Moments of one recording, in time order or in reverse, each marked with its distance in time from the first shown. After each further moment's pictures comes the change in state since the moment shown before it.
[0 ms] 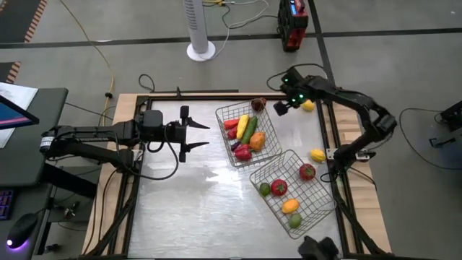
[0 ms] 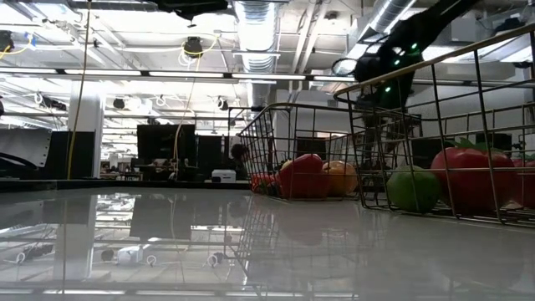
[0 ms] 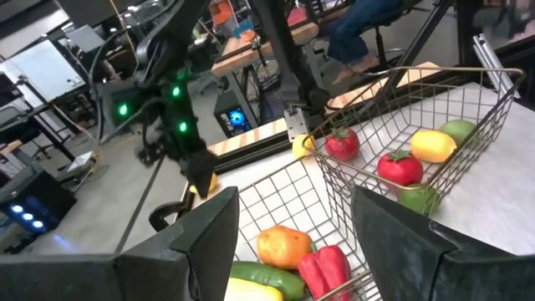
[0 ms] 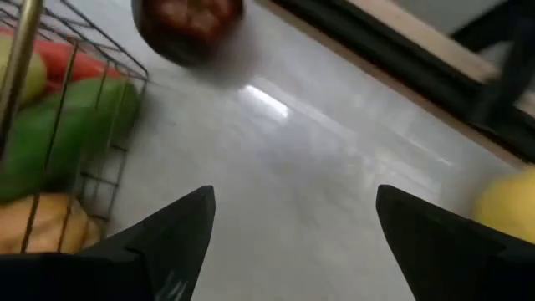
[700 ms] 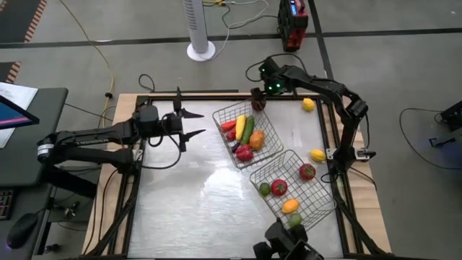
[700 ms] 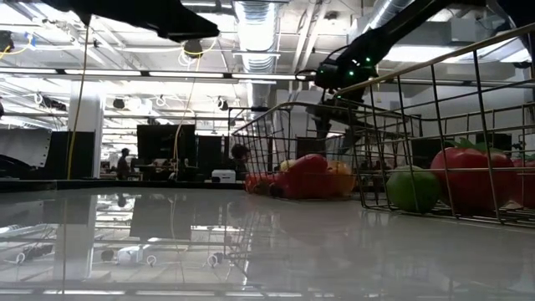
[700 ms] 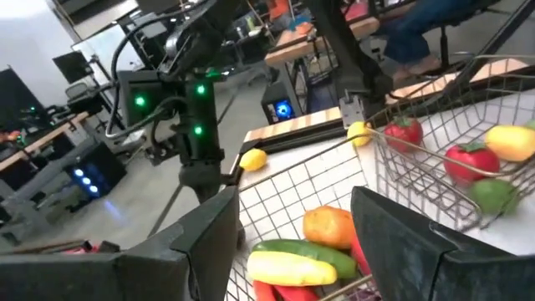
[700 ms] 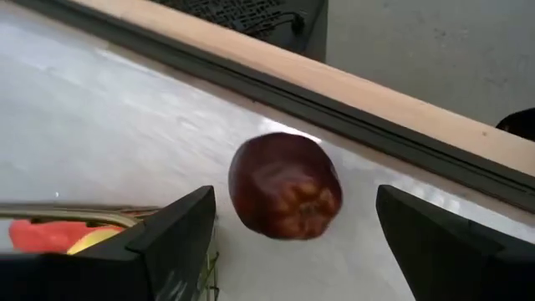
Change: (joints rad) left arm 0.152 -0.065 -0.140 0.133 -0.008 -0.035; right arm 0.077 0.341 0.380 0.053 -0.019 0.256
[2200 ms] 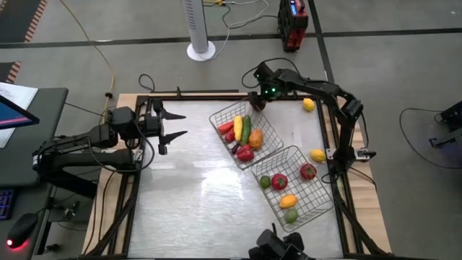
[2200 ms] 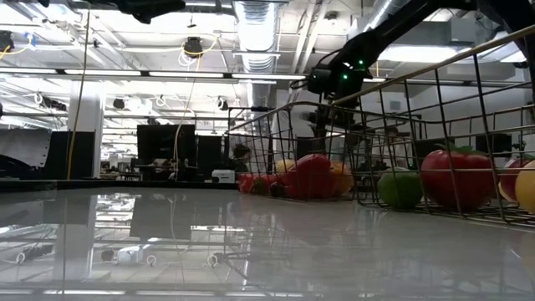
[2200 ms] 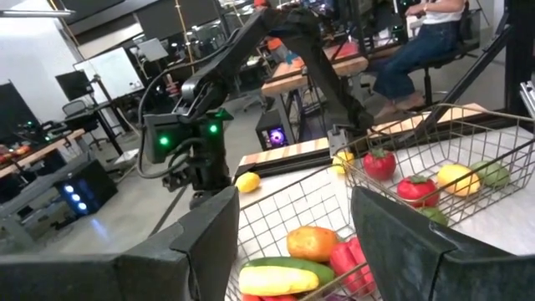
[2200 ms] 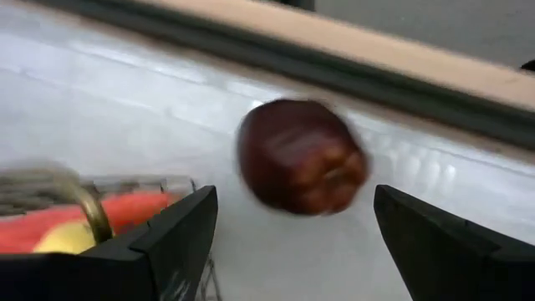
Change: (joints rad) left arm -0.001 -0.288 -0.005 -0.203 0.040 -0.062; right arm 0.057 0.047 0.022 -0.052 0.043 0.139
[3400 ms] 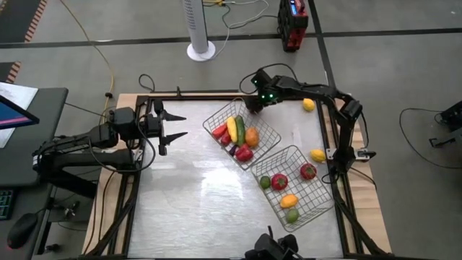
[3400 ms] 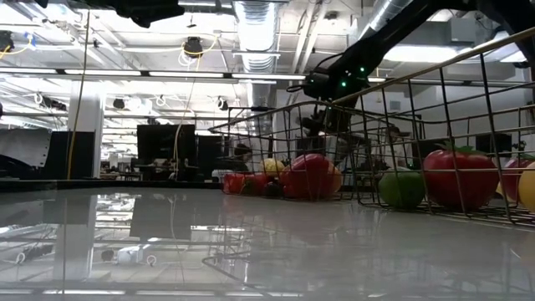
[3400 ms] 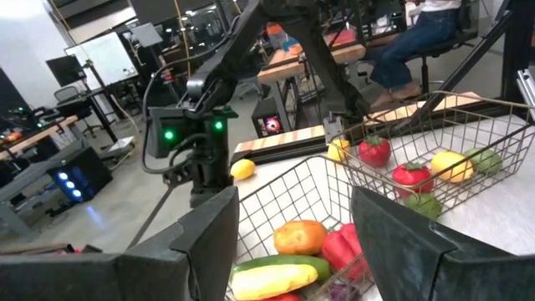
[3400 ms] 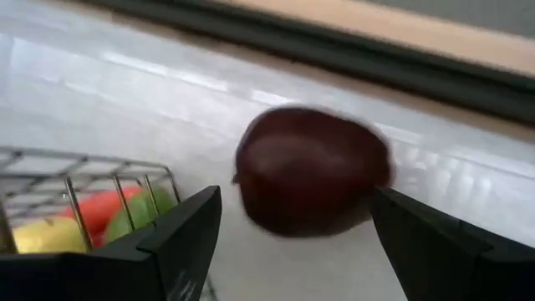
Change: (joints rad) left arm 0.000 0.000 -0.001 -0.042 -0.002 -0.008; right arm 0.033 0.000 -0.100 0.175 -0.036 0.043
